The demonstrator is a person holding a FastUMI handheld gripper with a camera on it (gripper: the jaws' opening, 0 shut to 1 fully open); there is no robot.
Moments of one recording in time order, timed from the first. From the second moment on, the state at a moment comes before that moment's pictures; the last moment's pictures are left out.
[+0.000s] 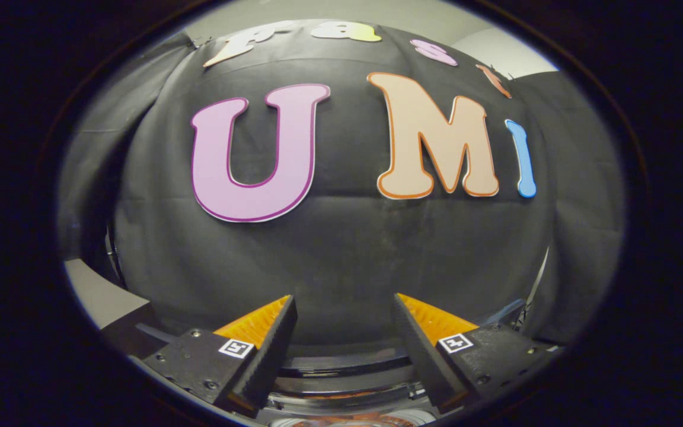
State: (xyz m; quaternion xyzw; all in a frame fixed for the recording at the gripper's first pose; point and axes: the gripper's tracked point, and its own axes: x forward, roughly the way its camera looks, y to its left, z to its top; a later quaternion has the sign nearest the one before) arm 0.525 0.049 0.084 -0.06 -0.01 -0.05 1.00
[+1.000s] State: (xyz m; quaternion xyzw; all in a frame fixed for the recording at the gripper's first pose) arm 0.466 0.045 0.068 -0.06 -0.04 -0.06 1.00
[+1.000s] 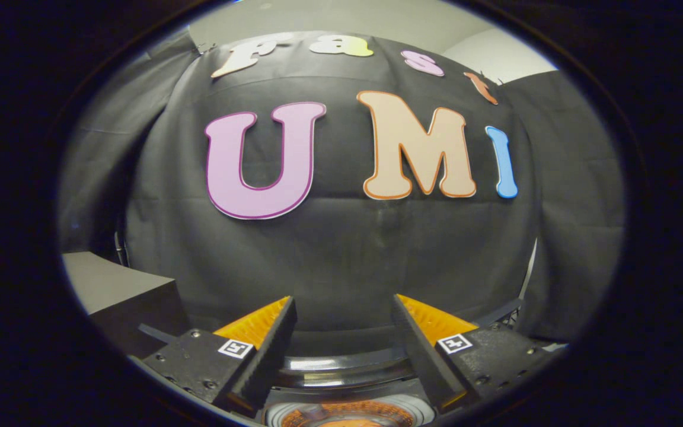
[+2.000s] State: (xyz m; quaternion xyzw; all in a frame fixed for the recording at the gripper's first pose) arm 0.337 0.014 -0.045 -0.04 0.08 -0.08 0.99
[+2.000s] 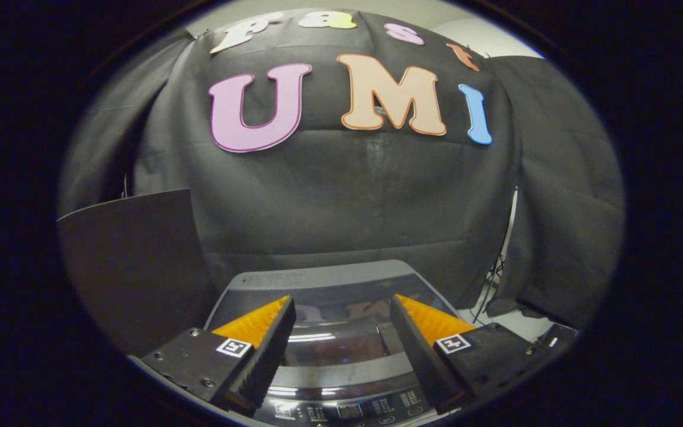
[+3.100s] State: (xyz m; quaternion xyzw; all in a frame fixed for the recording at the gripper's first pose) arm 0.163 0.034 0.028 -0.03 0.04 -0.05 1.00
